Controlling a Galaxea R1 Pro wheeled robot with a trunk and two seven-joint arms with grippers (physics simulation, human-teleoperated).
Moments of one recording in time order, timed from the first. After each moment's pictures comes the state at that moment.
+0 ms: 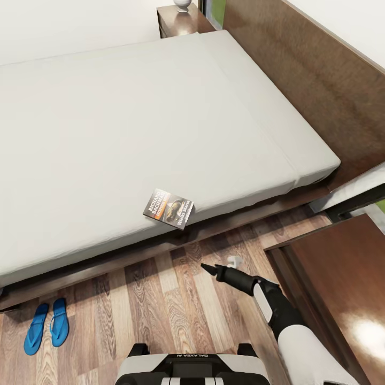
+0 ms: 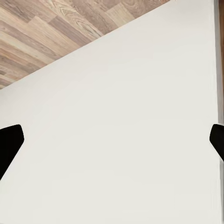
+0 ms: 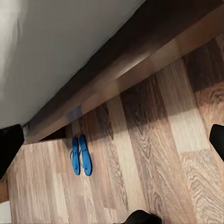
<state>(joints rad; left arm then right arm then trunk) 0.20 0.34 -0.24 0.00 0.12 -0.18 0.06 -0.68 0.08 -0.17 -0.66 -0.12 0.31 0.82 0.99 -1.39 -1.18</state>
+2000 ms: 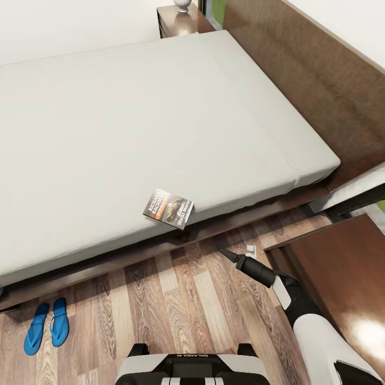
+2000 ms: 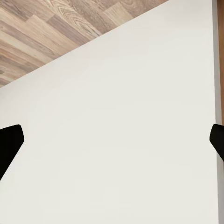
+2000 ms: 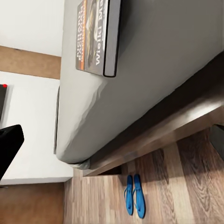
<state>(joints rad) 0.20 0.34 -0.23 0.00 0.12 -0.18 0.07 -0.75 -0.01 -0.31 -0.57 -0.22 0.31 1.19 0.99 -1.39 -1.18</state>
